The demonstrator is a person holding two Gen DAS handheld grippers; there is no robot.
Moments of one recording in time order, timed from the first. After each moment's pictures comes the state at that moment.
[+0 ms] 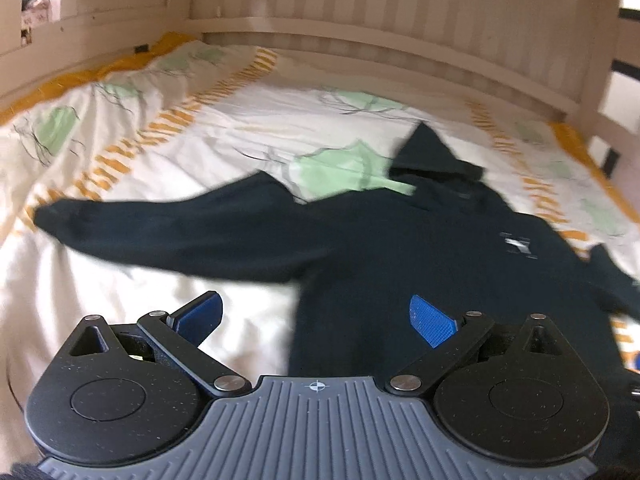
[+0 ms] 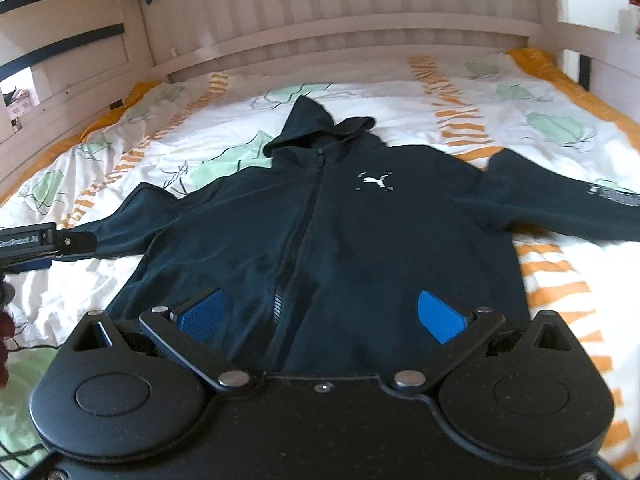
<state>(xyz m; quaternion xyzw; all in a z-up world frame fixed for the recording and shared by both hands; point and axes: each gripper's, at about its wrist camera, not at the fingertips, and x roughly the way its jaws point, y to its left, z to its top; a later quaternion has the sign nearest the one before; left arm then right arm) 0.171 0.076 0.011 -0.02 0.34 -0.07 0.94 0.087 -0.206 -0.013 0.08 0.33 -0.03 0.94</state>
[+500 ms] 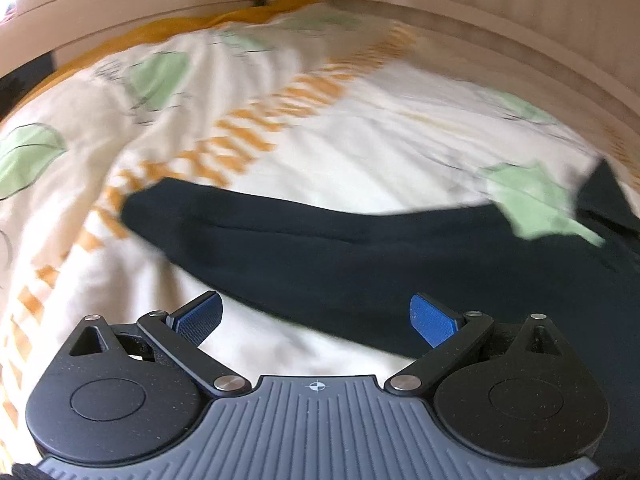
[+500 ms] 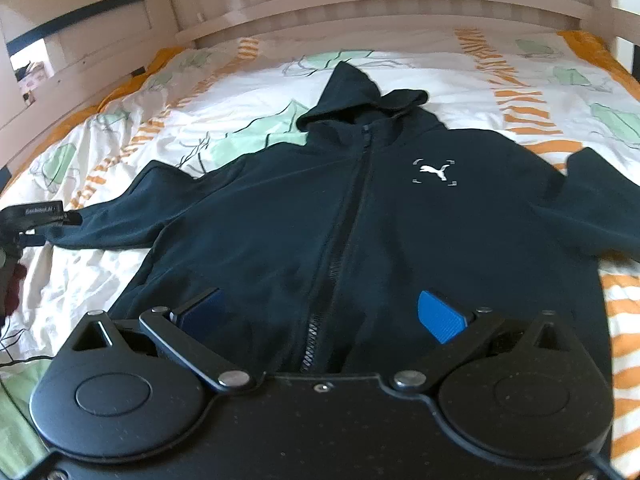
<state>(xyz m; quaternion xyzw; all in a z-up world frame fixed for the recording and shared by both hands) 0.279 0.213 -0.020 -0.06 0.39 0.09 0.92 0.150 -0.189 -0.034 0.07 0.37 0.03 0.93</state>
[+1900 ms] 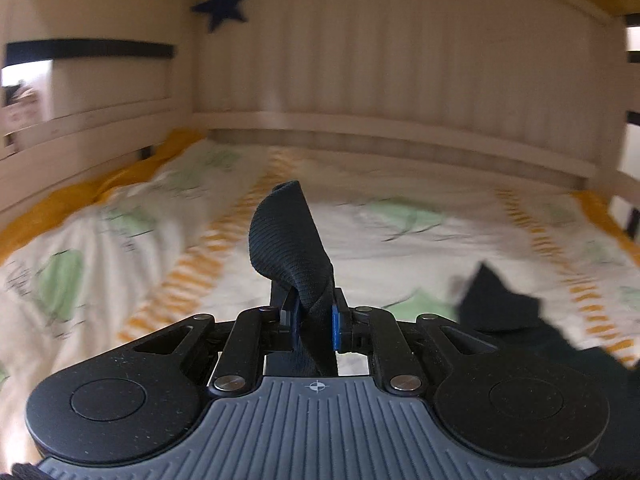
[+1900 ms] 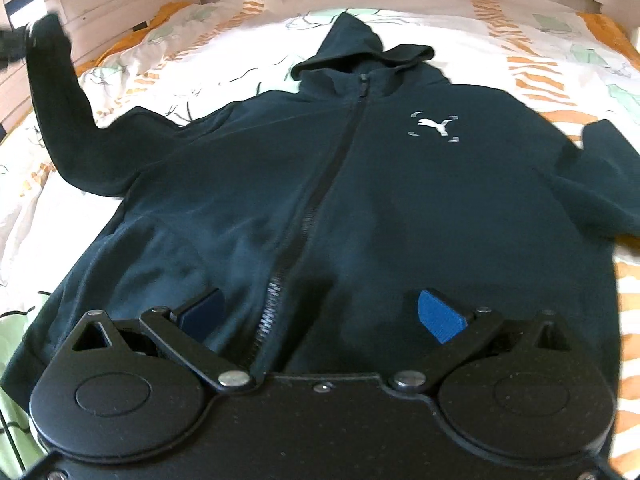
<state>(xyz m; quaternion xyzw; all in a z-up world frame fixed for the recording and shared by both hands) 0.313 0.127 0.130 0.01 0.23 -0.09 0.97 0.155 -0.214 -0.060 0.04 0.42 0.03 0.91</state>
